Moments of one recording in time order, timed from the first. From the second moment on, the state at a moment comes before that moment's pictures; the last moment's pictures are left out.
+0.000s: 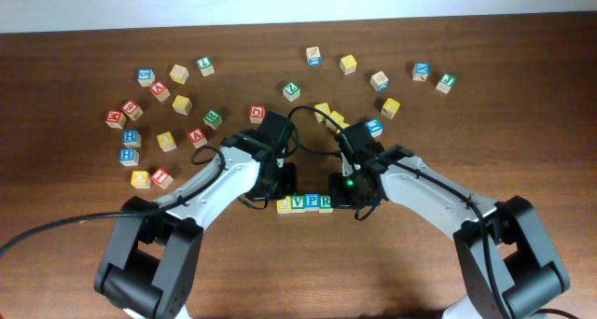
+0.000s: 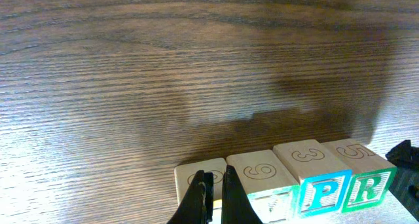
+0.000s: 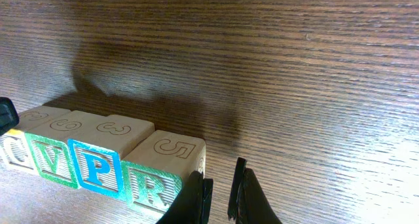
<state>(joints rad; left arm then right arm) -0.50 1.83 1.16 -0.75 0.16 -0.49 0.47 1.73 0.99 -0.62 -0.26 0.49</state>
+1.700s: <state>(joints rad) -0.42 1.83 1.11 -0.84 0.25 -0.42 0.47 1.73 0.99 -0.59 -0.27 0.49</state>
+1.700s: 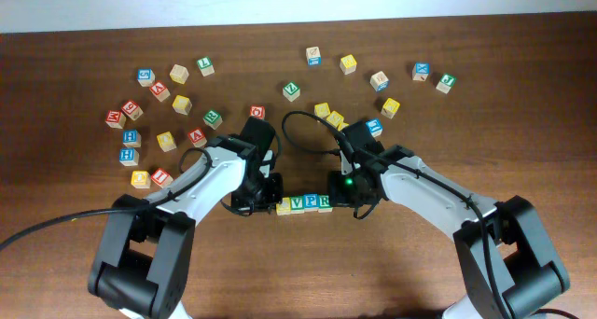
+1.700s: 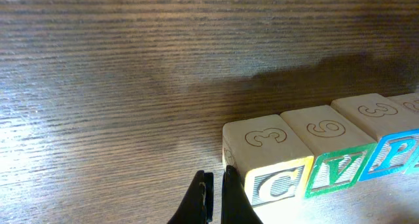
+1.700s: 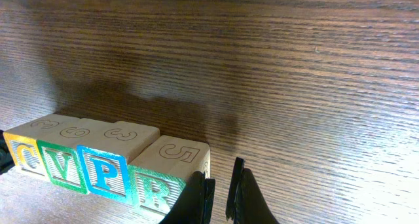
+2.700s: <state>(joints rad) -0.42 1.83 1.11 -0.85 0.23 -0.45 0.47 1.73 0.99 -0.60 -0.28 0.49</state>
